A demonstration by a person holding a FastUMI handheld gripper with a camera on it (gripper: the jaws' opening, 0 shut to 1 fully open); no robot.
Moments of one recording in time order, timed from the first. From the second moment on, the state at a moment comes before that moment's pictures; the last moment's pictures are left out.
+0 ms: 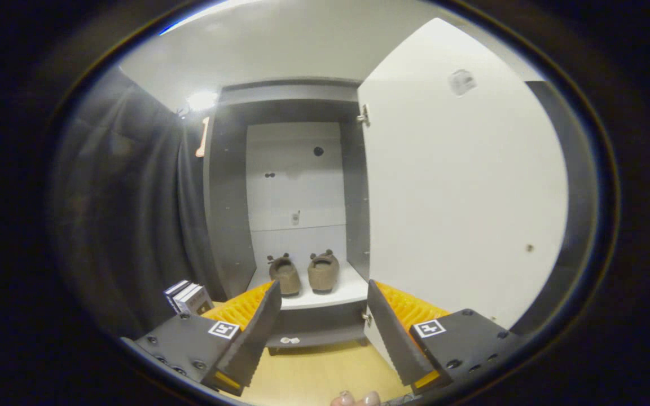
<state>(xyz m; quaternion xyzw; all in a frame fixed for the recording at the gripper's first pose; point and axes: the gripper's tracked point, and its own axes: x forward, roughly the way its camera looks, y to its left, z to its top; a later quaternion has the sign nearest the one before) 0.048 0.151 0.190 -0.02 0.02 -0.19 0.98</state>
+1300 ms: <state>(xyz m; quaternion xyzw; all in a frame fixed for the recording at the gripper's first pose) 0.008 -0.143 0.244 -0.03 0.00 -0.19 0.98</state>
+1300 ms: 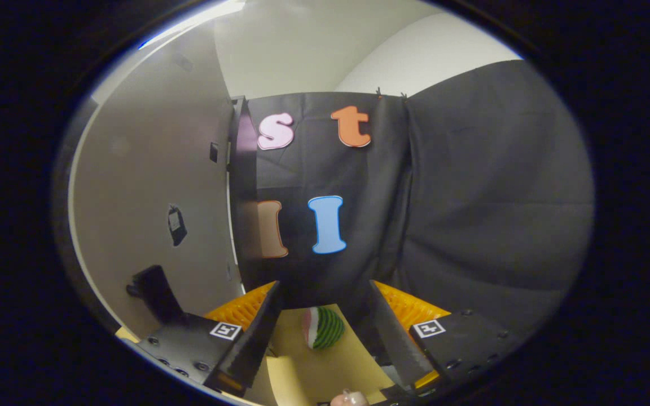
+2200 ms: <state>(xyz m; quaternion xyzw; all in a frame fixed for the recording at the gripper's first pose) 0.043 -0.028 0.228 -0.03 -0.02 -0.12 0.99</state>
